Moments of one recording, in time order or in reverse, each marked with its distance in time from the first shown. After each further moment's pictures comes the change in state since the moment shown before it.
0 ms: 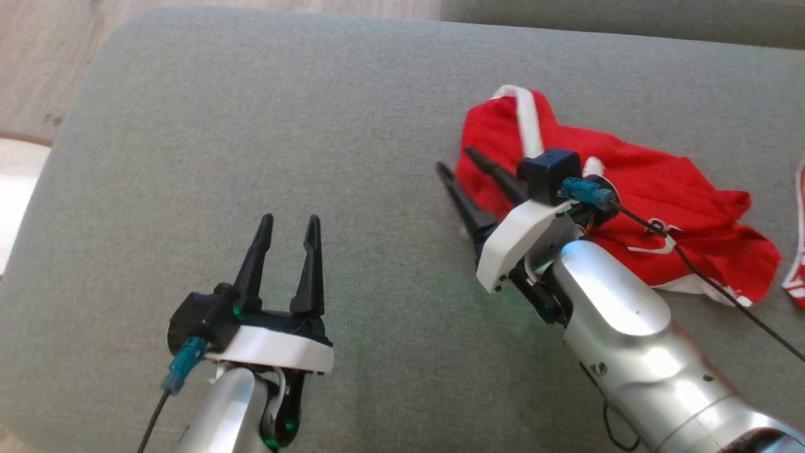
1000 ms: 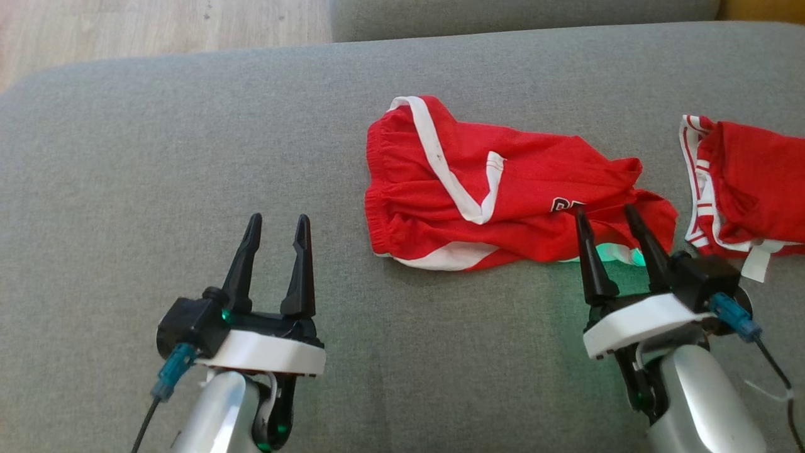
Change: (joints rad) left arm 0.024 0.000 0.039 -0.038 0.028 -0.006 0.000; right arm 0.464 0.008 -0.522 -0.362 -0.256 0.000 -0.090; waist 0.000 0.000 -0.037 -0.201
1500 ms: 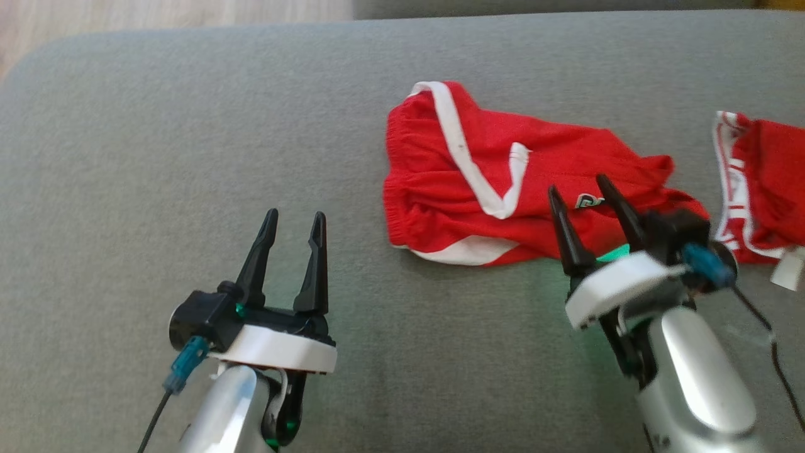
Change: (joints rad) left arm -0.021 0.000 -0.038 0.013 -0.002 -0.008 0.000; right arm -0.066 0.003 0.045 -0.057 -0.040 0.000 0.155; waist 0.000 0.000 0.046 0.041
